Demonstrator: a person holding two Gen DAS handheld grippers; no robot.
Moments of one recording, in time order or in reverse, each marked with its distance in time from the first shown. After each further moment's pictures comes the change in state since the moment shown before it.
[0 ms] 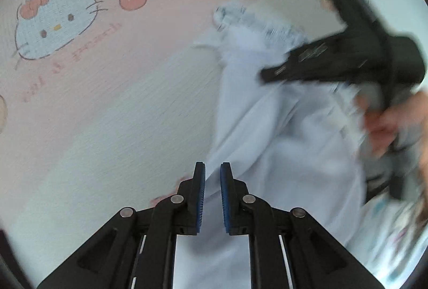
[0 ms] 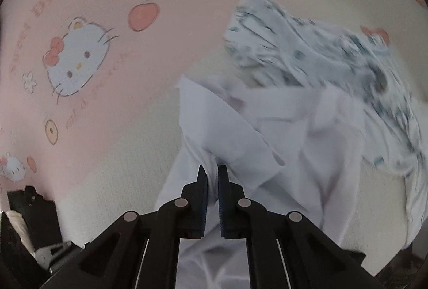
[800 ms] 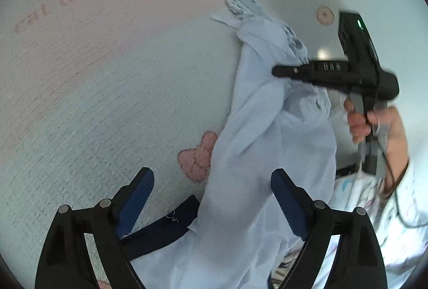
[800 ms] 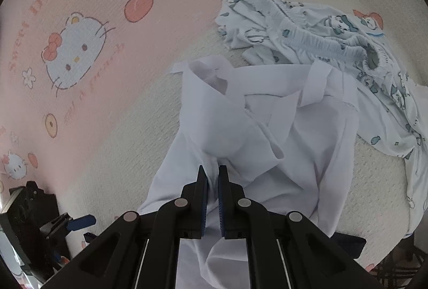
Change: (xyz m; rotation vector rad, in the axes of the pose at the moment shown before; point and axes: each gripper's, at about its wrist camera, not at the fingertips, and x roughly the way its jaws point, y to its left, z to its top) left arm 0.017 0.053 -0.002 -0.116 0.091 -0.328; right arm 0.006 0.001 -0.009 0.000 0.045 -0.010
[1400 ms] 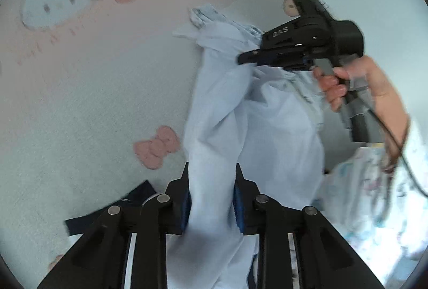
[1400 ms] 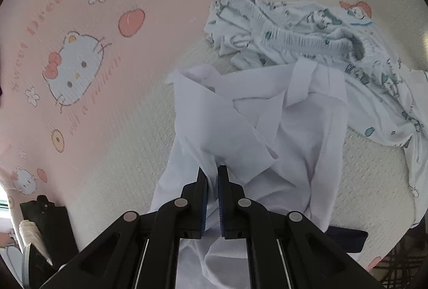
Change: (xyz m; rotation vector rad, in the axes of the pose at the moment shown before) left arm -0.004 -0.081 -0.033 0.122 -0.166 0.097; right arm -0.020 -0.016 -0.003 0.085 -0.046 0.044
